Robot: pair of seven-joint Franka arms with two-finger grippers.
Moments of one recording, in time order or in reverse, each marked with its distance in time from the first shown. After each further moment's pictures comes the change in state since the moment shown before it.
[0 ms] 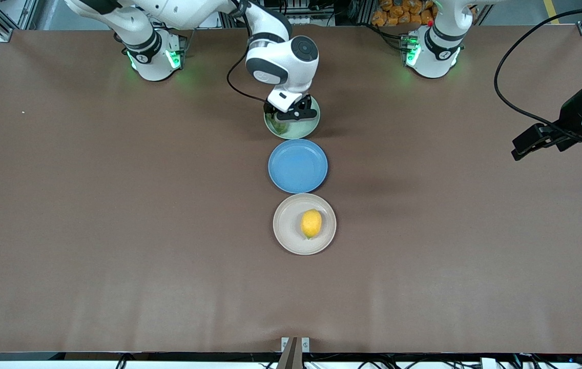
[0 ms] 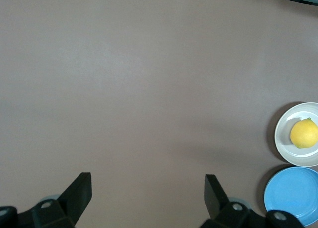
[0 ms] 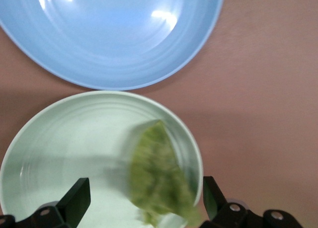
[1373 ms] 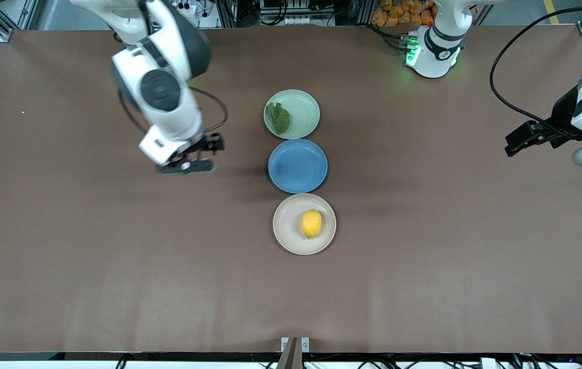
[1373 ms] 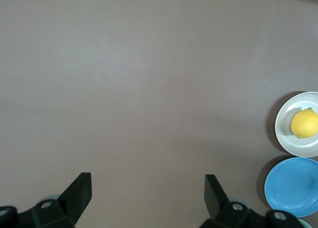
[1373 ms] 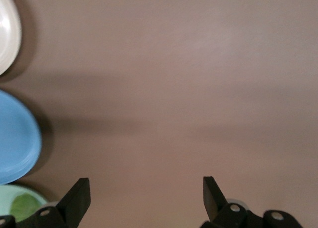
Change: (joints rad) left arm -0.006 0.000 -0.015 -0.001 0.000 -0.030 0.001; right arm -0.396 -0.330 -0.245 0.146 0.293 -0.283 -0.761
